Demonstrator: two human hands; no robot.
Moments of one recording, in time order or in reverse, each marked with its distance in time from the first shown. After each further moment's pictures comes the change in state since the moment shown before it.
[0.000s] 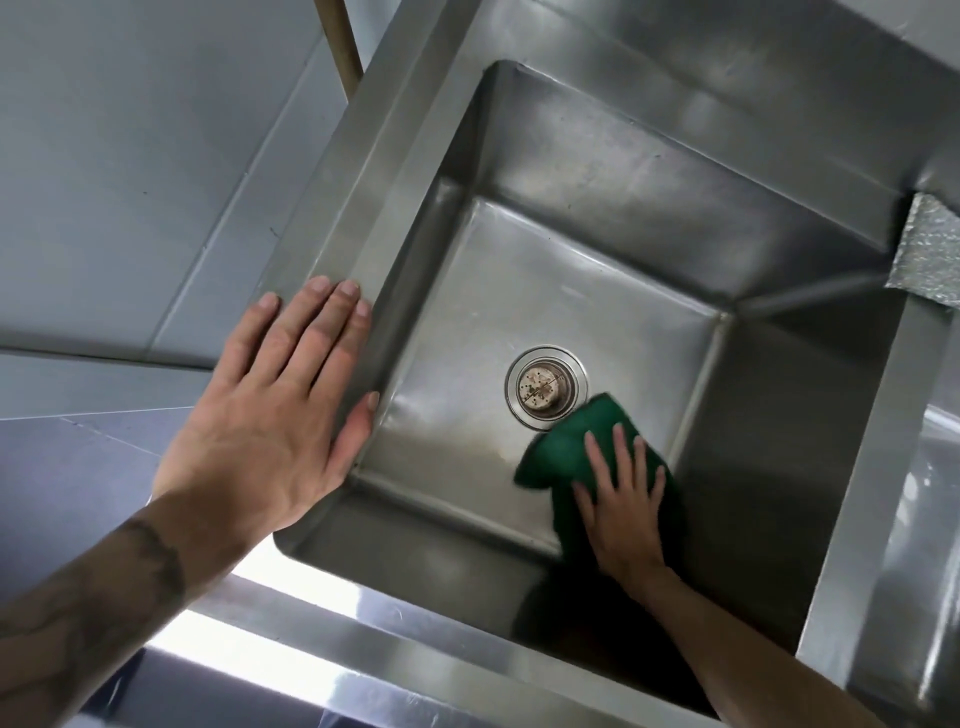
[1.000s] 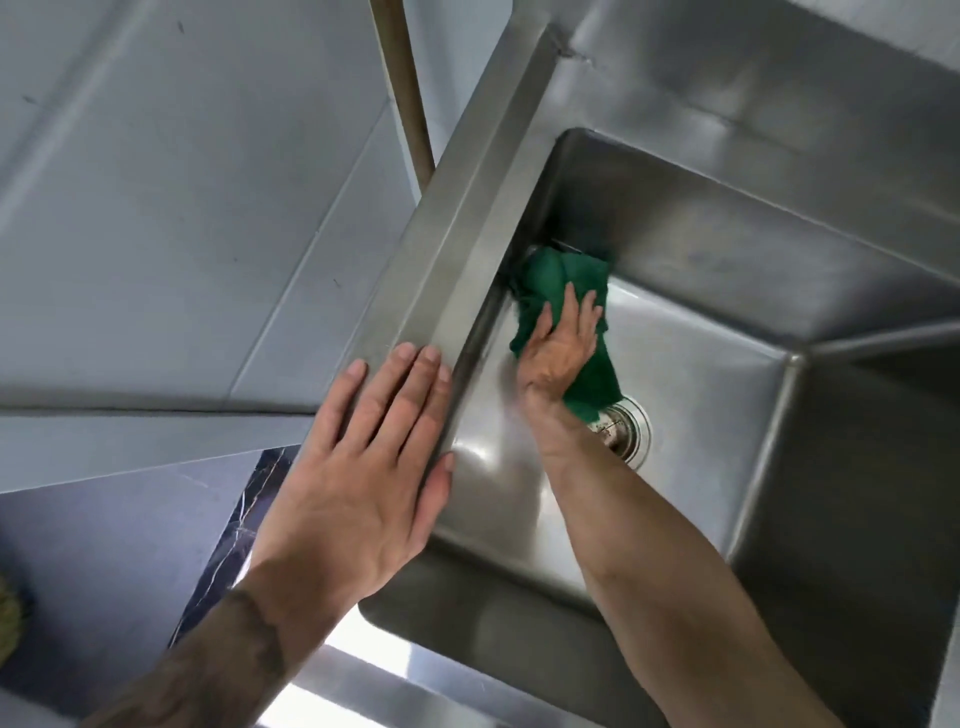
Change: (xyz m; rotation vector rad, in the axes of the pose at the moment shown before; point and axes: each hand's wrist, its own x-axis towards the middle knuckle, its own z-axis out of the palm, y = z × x) left_hand -0.001 -0.002 0.004 0.042 -0.012 0.027; right_hand 0.225 -0.228 -0.067 0.856 0.492 0.396
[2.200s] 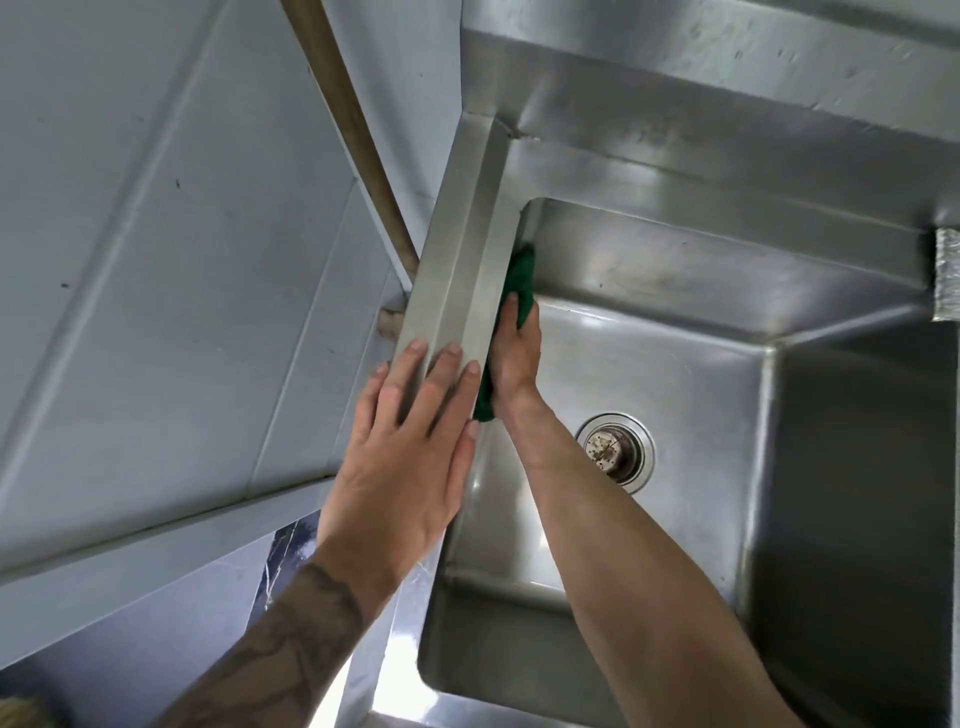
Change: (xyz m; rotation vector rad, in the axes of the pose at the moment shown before) left_hand 0.065 -0.033 -0.006 -0.111 -0.074 0.034; right_hand -0.005 -0.109 -0.010 0.635 -0.188 0.383
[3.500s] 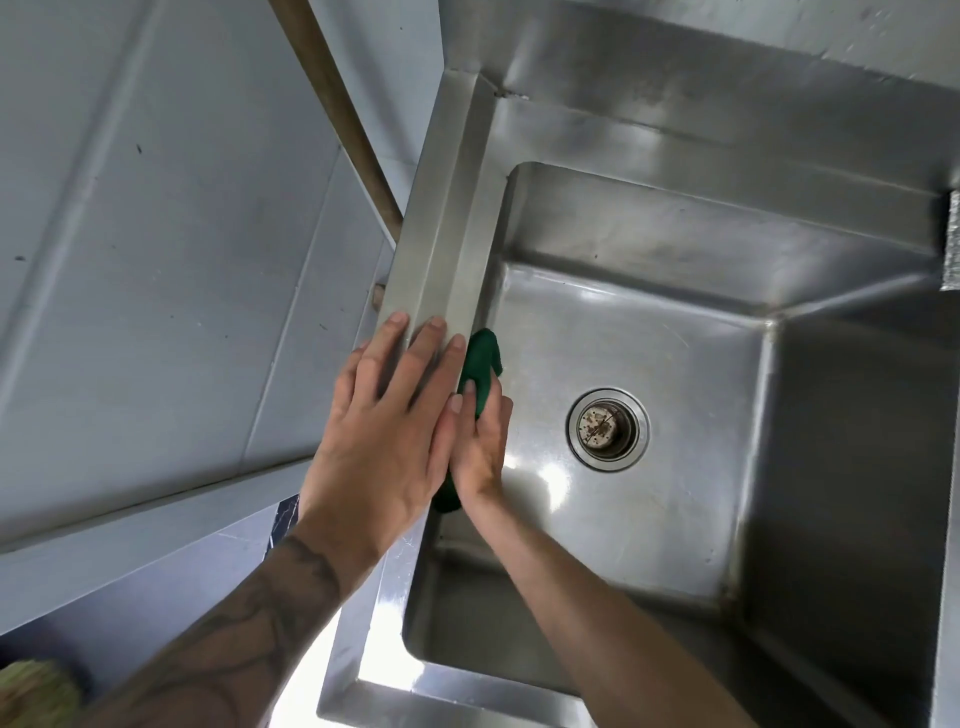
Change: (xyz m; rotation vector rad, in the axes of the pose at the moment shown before) left_hand 0.002 0.003 -0.005 -0.020 0.011 -0.022; right_hand -0.094 0.083 -0.032 -0.164 -0.080 0.001
